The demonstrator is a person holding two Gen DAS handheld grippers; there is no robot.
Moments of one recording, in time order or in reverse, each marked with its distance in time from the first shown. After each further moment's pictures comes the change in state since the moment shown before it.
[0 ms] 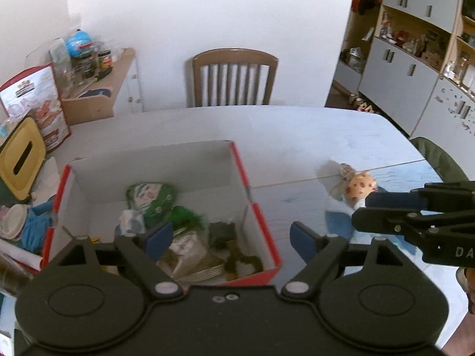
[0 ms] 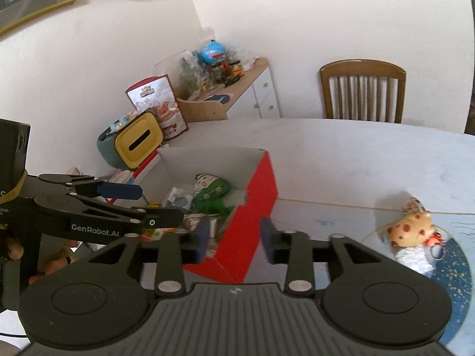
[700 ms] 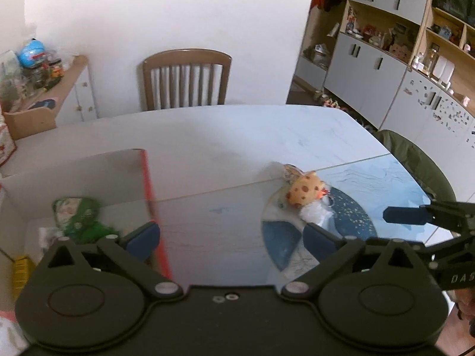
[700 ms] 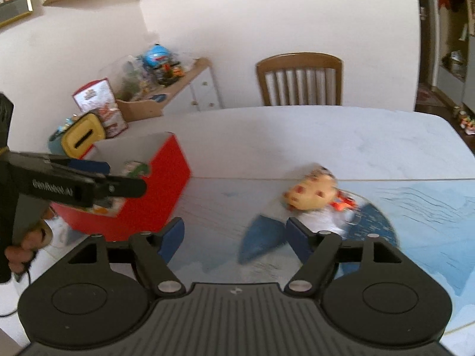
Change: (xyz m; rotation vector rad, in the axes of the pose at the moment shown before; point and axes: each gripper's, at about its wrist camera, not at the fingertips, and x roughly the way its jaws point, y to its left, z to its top) left arm 0.038 -0.084 0.007 0.053 -0.007 -0.124; right arm -0.053 -0.099 -0.056 0.059 -0.010 -0.183
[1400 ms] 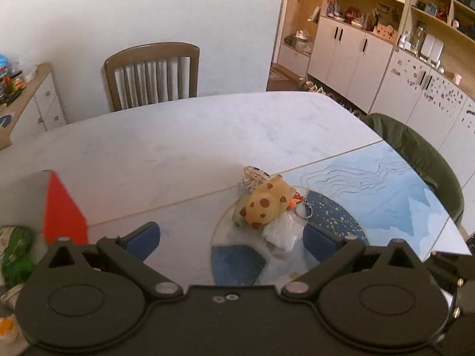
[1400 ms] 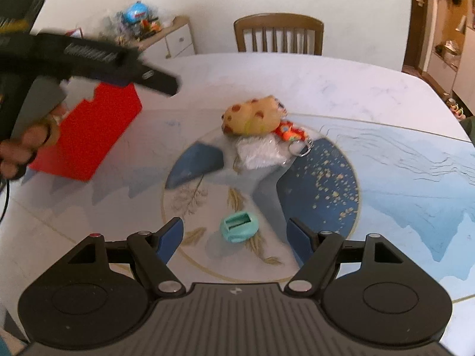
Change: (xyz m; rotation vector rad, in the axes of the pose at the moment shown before) left arm 0.092 -0.072 0.018 0.083 0.023 -0.023; right arm 0.034 -0.066 -0.068 -0.061 0.140 -0.063
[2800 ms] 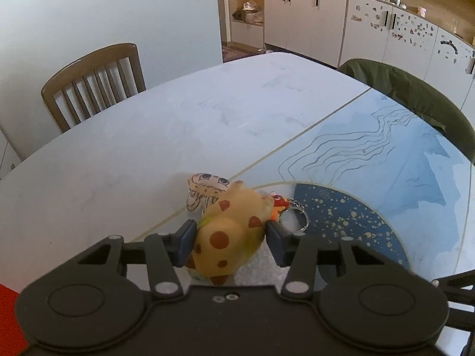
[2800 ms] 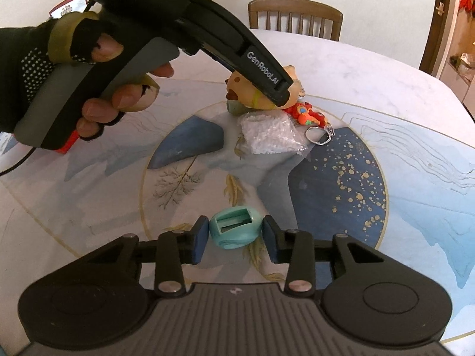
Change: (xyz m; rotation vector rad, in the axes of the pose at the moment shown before) left arm 0.105 -0.047 0.016 0.269 0.048 -0.060; right arm 0.052 0.002 -0.001 -0.086 0.049 -0.008
